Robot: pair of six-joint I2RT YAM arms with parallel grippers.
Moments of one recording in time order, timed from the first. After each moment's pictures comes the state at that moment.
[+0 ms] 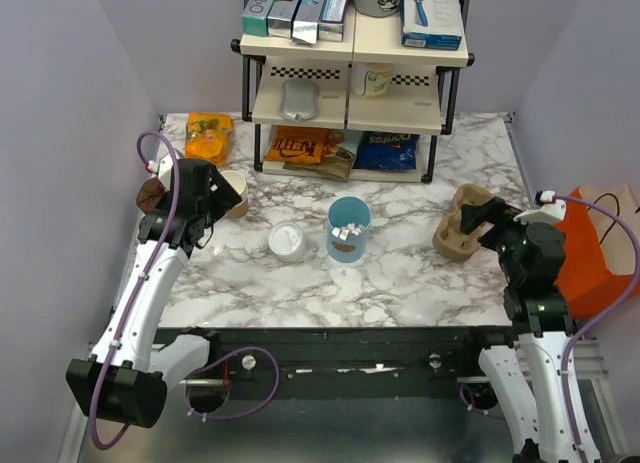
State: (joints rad) left arm -0.17 1.04 1.06 -0.74 -0.26 -0.77; right arm 0.01 0.50 0.67 -0.38 0.06 0.42
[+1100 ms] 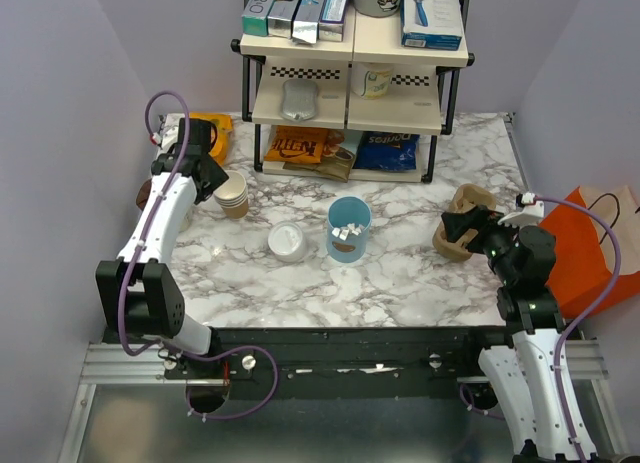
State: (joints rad) left arm -0.05 1.49 1.35 -0.79 -0.26 -0.75; right arm 0.01 0.48 0.56 -0.28 -0.16 0.41
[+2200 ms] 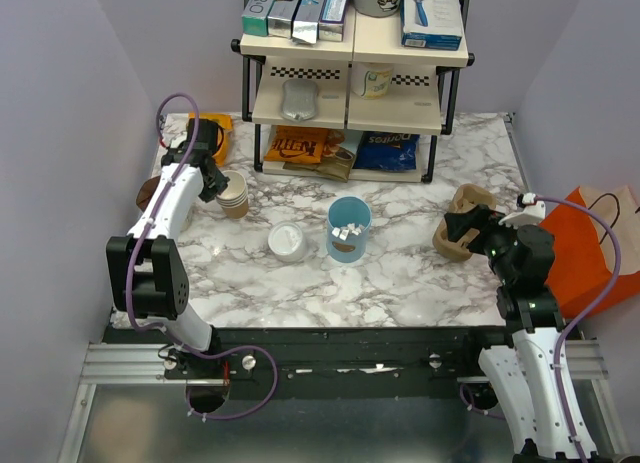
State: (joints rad) left arm -0.05 1.61 1.38 -0.82 -0.27 -0.75; right arm 0.01 0.49 0.56 -0.30 -0.11 0.41
